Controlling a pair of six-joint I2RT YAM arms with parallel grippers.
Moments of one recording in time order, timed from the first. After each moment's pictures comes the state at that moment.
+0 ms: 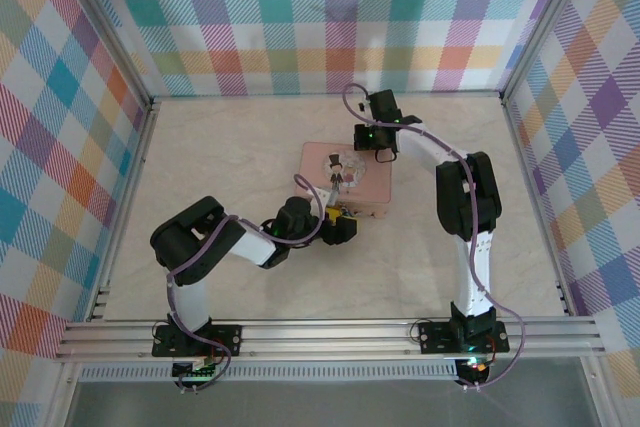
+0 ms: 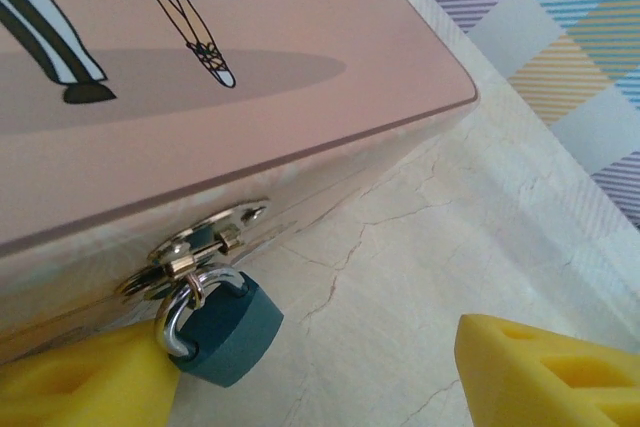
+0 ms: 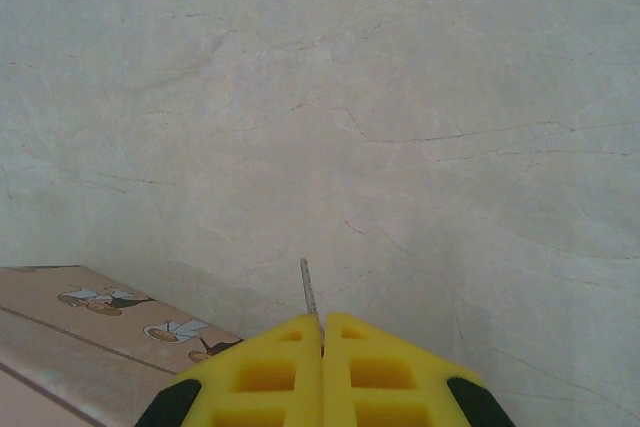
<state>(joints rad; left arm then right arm) -0.77 1.86 0.63 0.88 0.27 -0.53 0.38 2.13 1.68 -0.42 -0.11 0.23</state>
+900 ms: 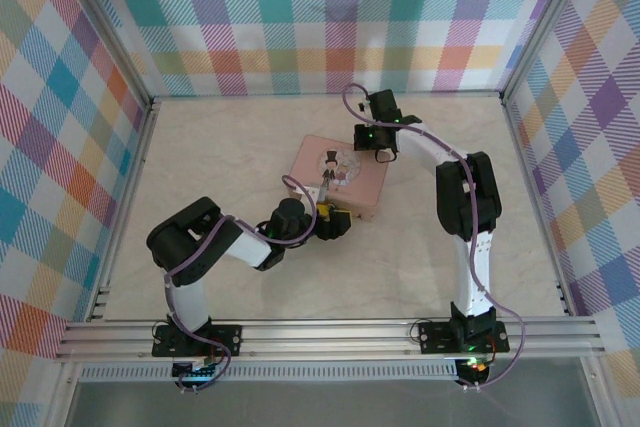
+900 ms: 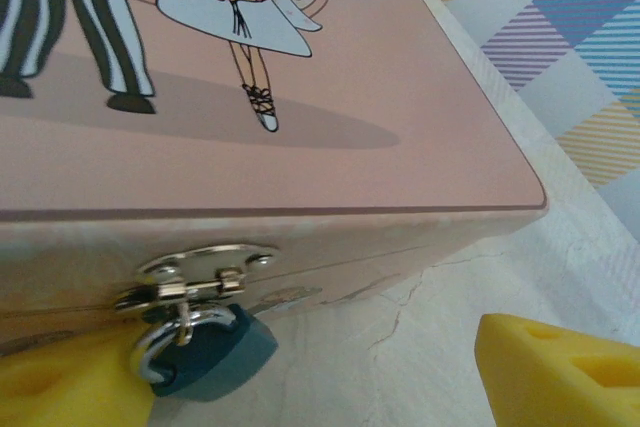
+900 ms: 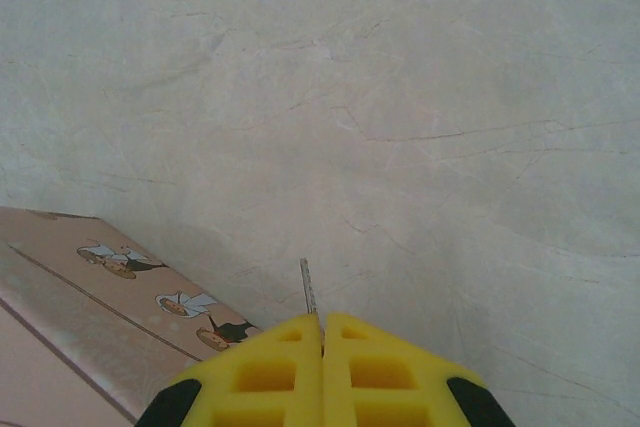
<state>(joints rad) -0.75 1.86 0.59 0.95 0.17 -0.57 0.38 2.13 1.68 -0.43 -0.11 0.23</state>
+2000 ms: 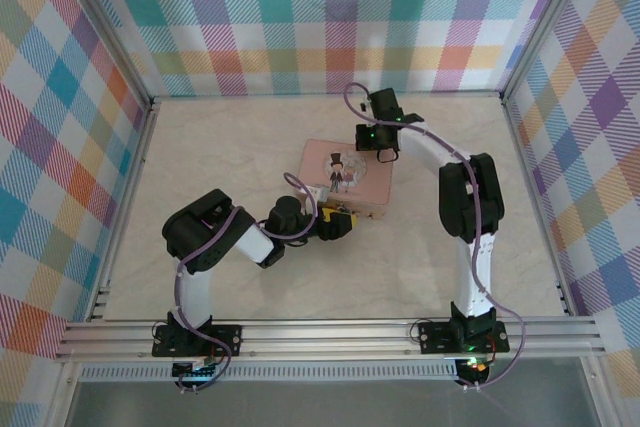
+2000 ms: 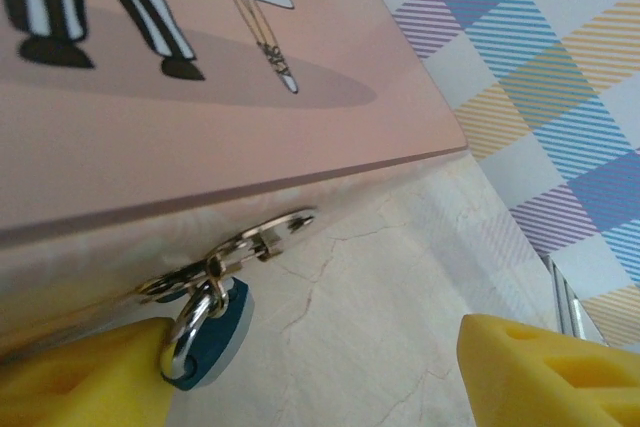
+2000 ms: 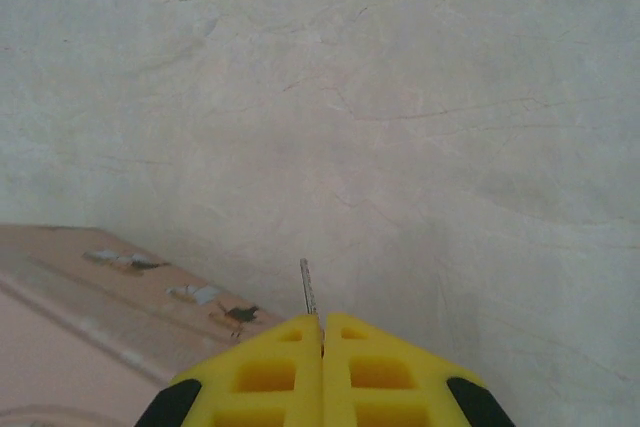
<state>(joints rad) -0.70 1.97 0.61 1.10 0.42 -0.69 0.38 2.09 1.68 -0.49 -0.09 0.23</state>
